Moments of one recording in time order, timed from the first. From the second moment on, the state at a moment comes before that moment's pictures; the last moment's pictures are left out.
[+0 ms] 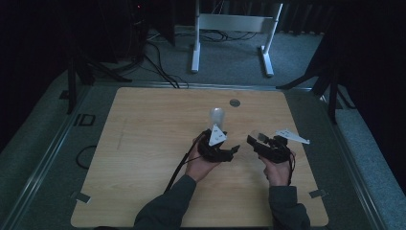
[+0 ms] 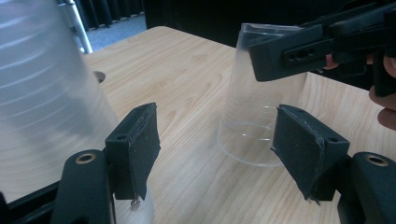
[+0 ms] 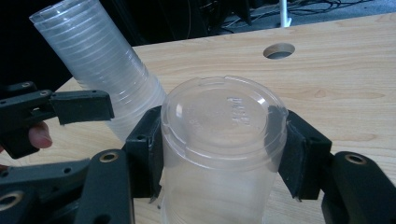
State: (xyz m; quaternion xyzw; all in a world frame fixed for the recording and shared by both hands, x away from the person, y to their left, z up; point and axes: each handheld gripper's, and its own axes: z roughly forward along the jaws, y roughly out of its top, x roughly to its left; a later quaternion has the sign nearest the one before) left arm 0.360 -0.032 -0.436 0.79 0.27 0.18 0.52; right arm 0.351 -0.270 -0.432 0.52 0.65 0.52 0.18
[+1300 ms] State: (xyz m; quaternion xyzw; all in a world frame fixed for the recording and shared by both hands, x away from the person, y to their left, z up) left arm 0.361 -0.053 -0.448 0.80 0.26 0.17 0.52; right arm 0.348 -0.269 -0.434 0.52 0.63 0.55 0.14
